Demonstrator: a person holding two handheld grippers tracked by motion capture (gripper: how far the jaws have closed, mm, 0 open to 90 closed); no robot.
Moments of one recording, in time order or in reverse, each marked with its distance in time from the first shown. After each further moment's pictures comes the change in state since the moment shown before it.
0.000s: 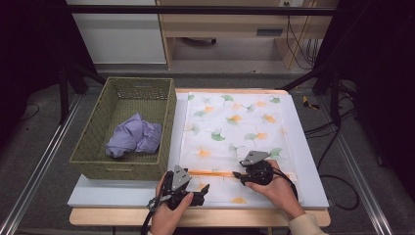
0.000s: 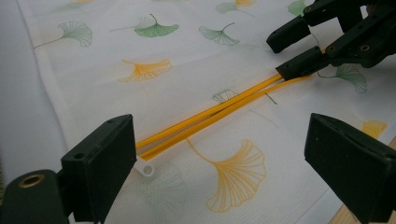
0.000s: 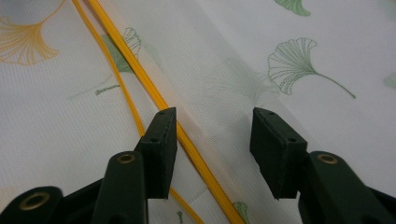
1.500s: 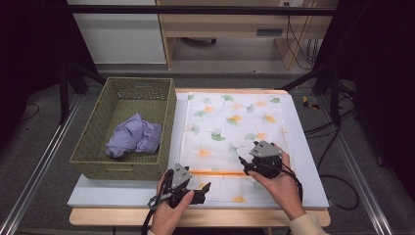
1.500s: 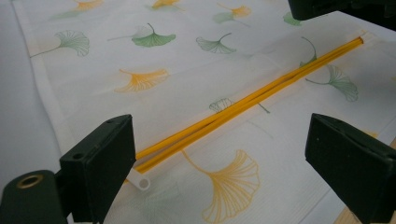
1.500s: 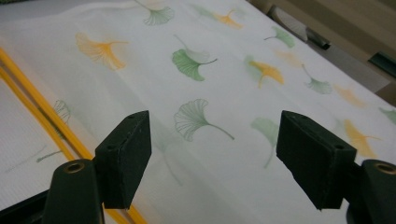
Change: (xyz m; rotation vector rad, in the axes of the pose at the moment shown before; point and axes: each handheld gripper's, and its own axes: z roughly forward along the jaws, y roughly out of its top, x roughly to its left) left arm 0.000 0.003 0.001 -0.017 -0.014 -0.009; right arm -0.004 0.025 -0.038 -0.140 -0.297 -0.005
